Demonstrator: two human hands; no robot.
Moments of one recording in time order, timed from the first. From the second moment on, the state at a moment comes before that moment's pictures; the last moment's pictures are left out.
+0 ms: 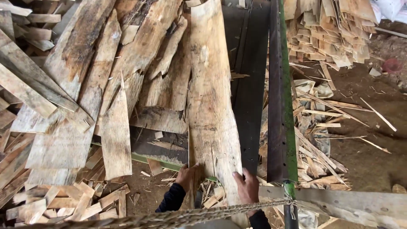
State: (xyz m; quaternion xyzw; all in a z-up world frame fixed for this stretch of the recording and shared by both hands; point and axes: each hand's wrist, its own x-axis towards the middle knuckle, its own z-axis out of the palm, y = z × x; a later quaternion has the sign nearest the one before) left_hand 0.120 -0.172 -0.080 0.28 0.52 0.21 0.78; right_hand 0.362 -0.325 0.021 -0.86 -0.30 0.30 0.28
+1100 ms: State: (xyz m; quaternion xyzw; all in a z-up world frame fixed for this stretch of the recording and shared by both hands) left_hand 0.198 -0.175 -0.071 0.44 0.36 0.18 0.80; right_hand 0.433 -0.490 0.133 -0.63 0.04 0.52 0.58
